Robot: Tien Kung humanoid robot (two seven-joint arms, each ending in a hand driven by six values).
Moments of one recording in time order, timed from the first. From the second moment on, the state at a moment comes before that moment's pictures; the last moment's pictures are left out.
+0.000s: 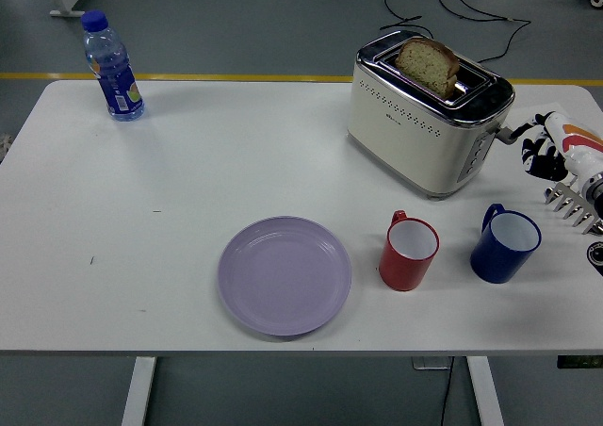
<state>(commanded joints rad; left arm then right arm) -0.03 0.06 -0.88 -0.18 0.70 0.15 0.14 0.55 -0.50 0.98 1.25 -1.75 -0.17 -0.34</state>
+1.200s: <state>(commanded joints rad) -0.02 0.05 -0.89 -0.18 0.73 0.15 0.15 0.53 -0.42 0.98 1.13 -1.76 -0.18 -0.34</state>
